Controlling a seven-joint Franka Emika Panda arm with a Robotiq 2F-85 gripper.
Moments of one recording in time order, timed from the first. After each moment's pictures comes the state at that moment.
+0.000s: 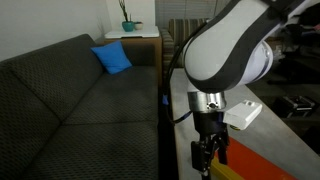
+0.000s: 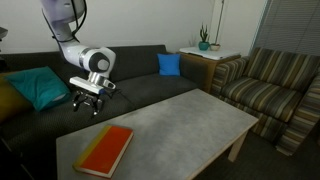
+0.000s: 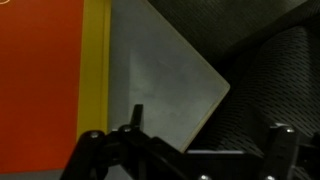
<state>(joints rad) 0.29 1.21 0.27 -1.49 -0.07 2.18 -0.13</state>
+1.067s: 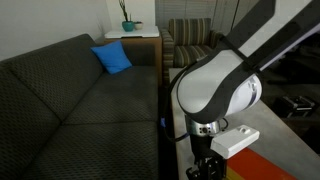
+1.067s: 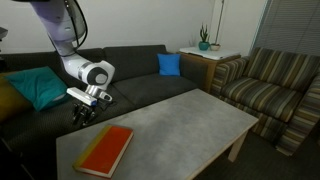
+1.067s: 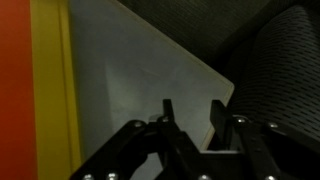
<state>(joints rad) 0.33 1.38 0.26 -1.35 0.00 2.16 -0.02</state>
